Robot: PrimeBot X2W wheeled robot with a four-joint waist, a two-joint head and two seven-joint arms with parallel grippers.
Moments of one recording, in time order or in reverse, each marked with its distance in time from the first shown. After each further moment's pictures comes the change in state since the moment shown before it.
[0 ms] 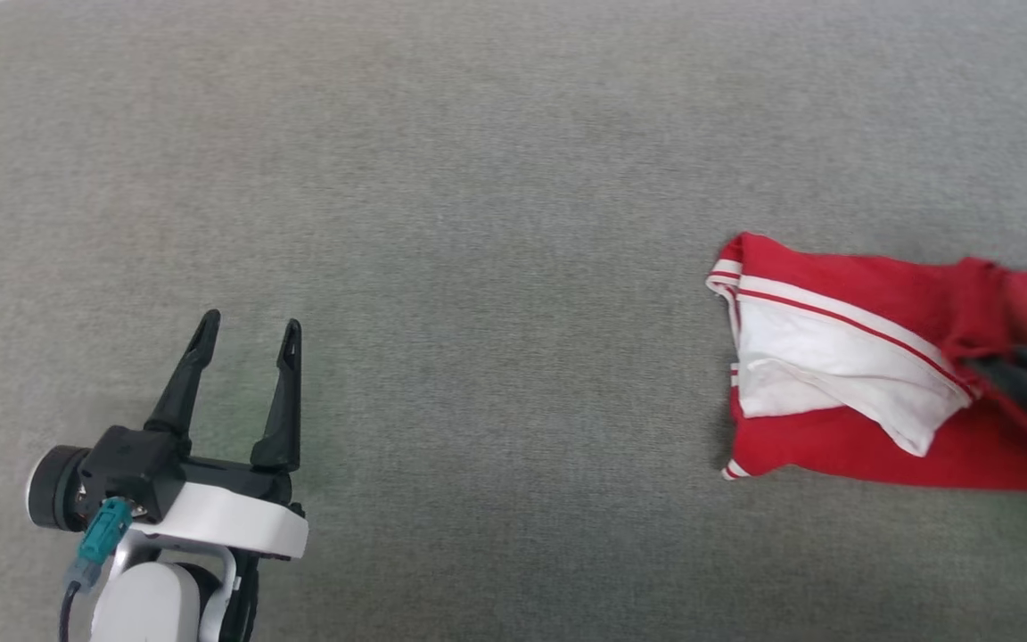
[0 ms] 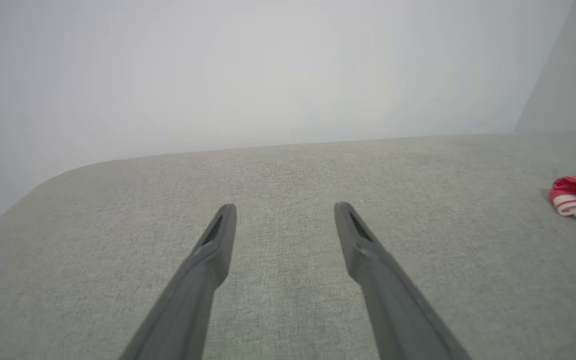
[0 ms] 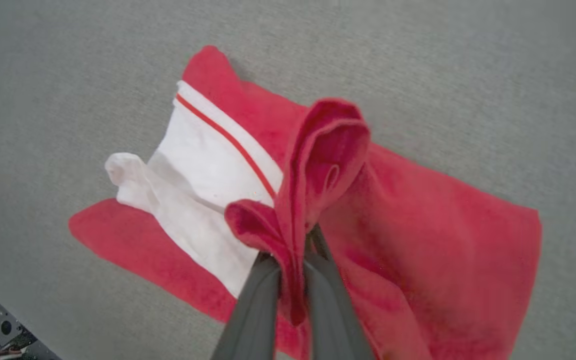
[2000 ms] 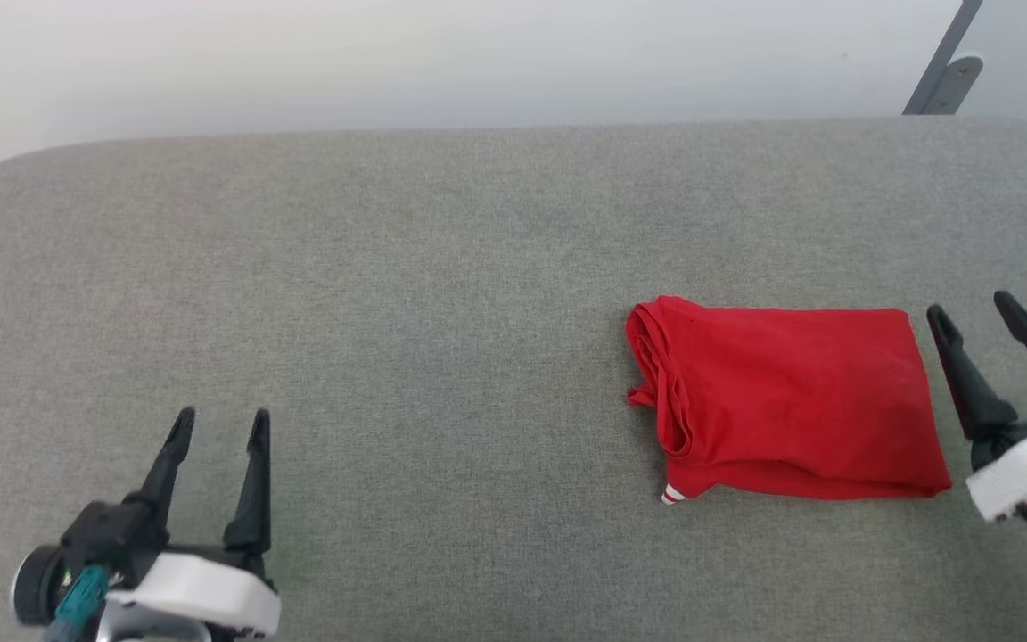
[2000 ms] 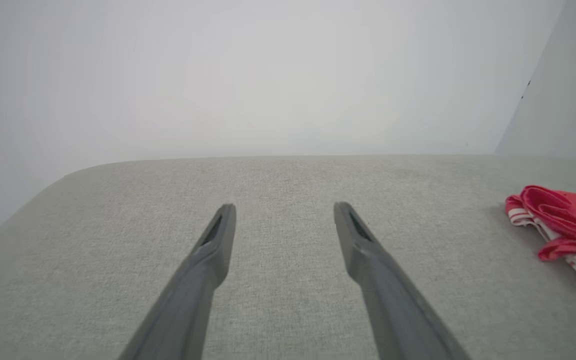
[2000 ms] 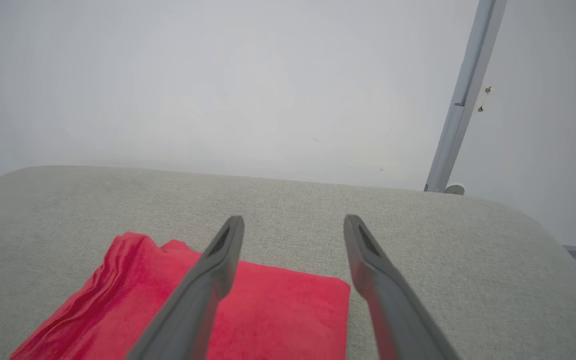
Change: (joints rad) left arm 0.101 0.005 0.037 0.078 -0.057 0.000 0.000; right arm -0.068 0.184 0.173 0.495 -0.131 0.000 -0.966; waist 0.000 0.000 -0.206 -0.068
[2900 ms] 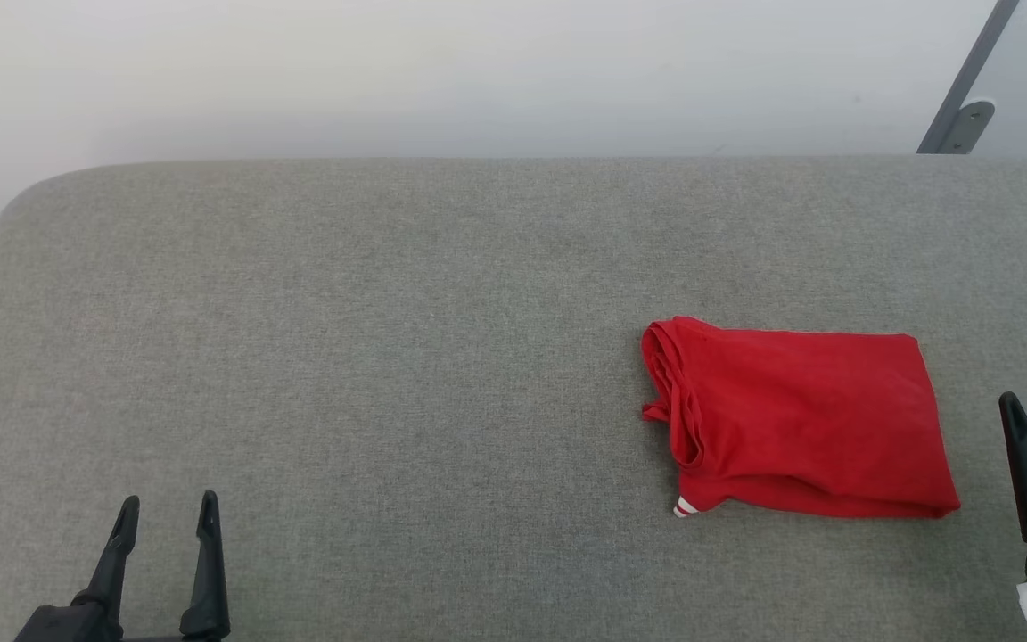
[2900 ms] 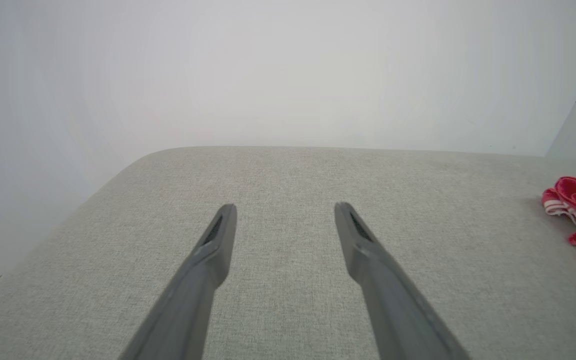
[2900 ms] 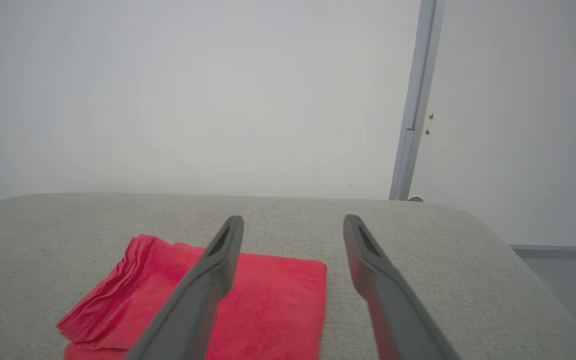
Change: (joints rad) left arm 0.224 -0.060 0.135 -0.152 0.054 0.000 0.000; right arm 0.395 0.137 -0.360 -0.303 -0.195 0.000 -0.005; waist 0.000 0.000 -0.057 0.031
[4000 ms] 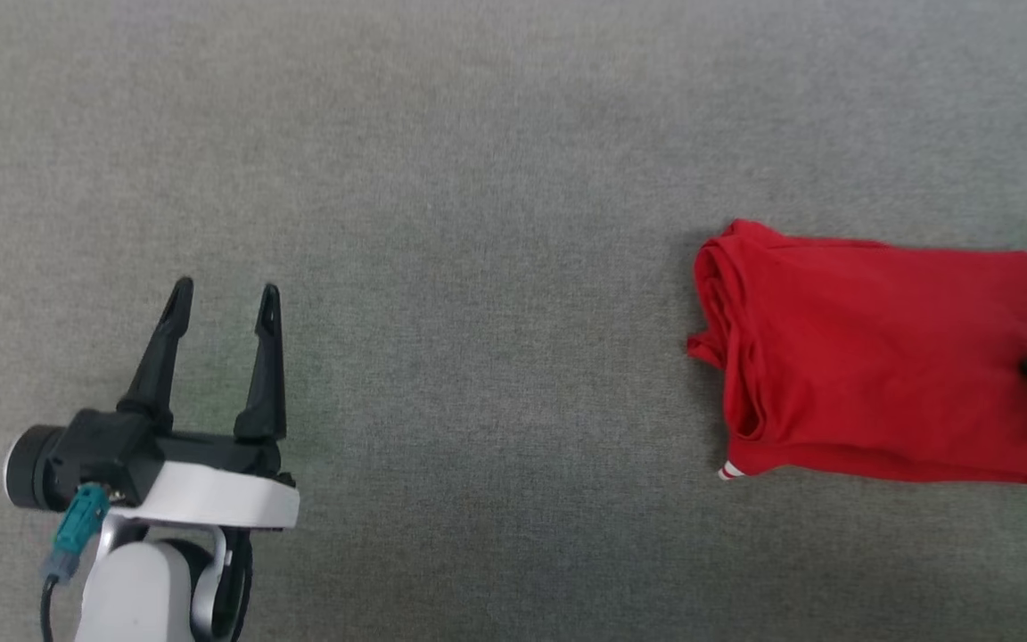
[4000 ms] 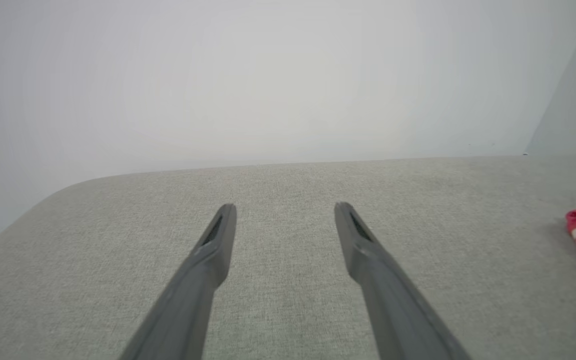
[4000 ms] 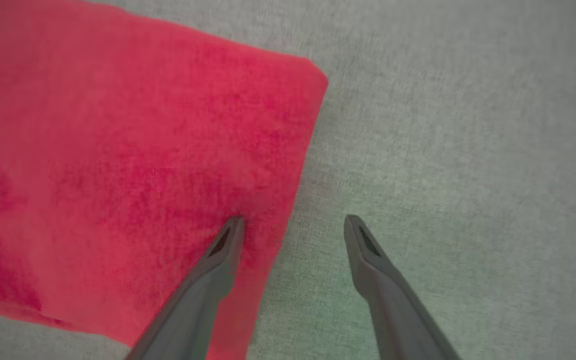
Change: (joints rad) left arm -0.348 0.013 -0.122 0.027 0.026 0.000 0.000; right arm -0.328 -0.266 0.095 0.028 0.150 0.000 0.930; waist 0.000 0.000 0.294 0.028
